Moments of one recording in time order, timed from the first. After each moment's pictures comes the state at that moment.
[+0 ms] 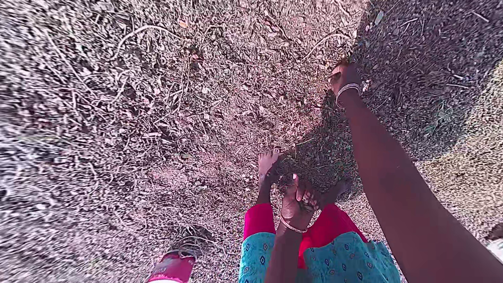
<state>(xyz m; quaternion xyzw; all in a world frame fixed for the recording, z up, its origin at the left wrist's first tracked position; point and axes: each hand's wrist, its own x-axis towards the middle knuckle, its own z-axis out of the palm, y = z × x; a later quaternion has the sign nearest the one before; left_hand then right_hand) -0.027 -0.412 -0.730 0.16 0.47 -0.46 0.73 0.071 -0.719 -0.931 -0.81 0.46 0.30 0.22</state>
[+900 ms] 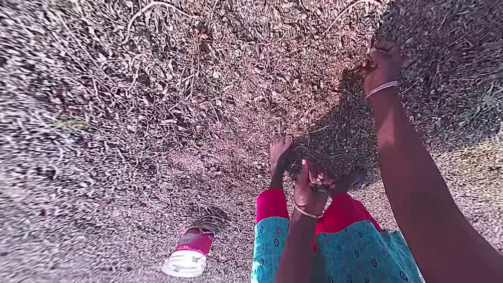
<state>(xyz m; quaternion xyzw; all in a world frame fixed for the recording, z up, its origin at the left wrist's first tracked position) -0.017 -0.423 -0.728 0.17 0.50 -0.40 0.75 0.035 -0.701 -0.910 -0.54 0.58 -0.07 0.61</state>
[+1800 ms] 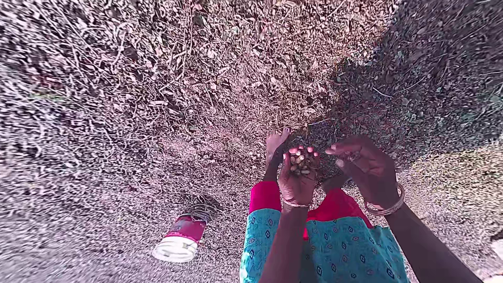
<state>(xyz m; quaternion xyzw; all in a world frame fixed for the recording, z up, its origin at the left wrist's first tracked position) -0.021 -0.420 -0.737 0.24 0.55 -0.23 0.77 -0.061 -0.564 -0.717 -0.66 0.29 0.05 0.69</state>
